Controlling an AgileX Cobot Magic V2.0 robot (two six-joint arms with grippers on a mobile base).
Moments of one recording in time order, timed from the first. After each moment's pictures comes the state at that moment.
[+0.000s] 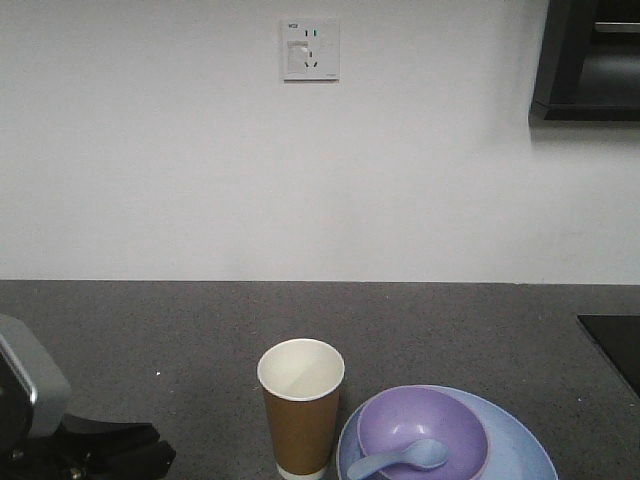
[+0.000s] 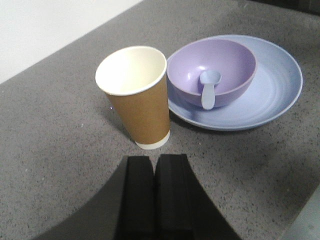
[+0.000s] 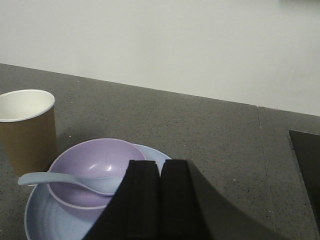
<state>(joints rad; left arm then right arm) -0.69 0.93 -0.76 -0.04 0.38 0.18 0.12 0.56 -0.51 0.37 0.26 -0.42</state>
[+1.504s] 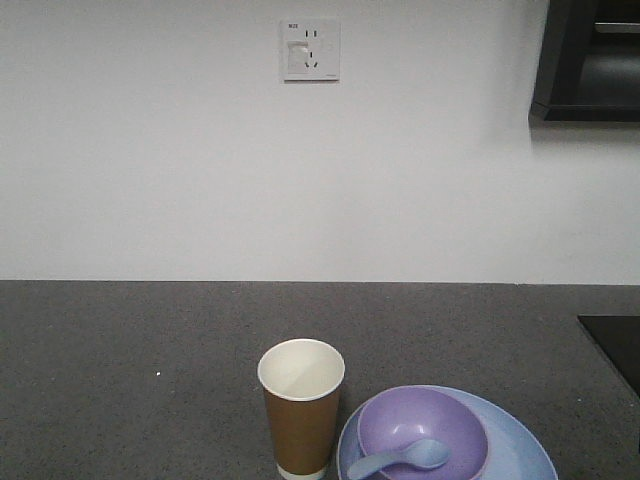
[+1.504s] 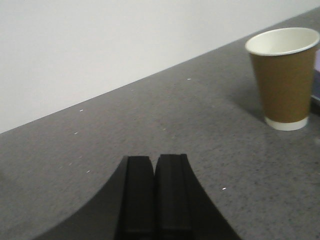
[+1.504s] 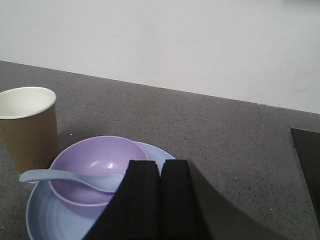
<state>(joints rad) -0.28 0.38 -0.30 0.12 0.19 0.10 0.12 0.56 -0.51 0.37 0.27 -0.42</state>
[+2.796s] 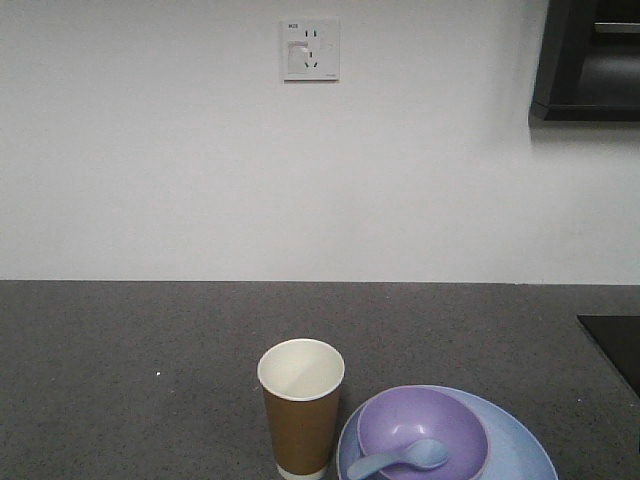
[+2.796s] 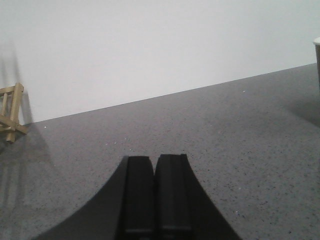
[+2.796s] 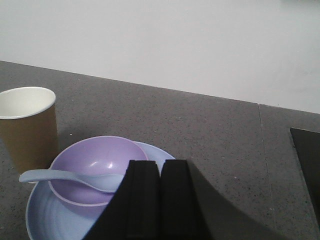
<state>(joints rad) -0.10 -0.01 0.03 0.12 0.07 0.03 0.12 0.56 -0.51 0.37 0.27 -0.42</state>
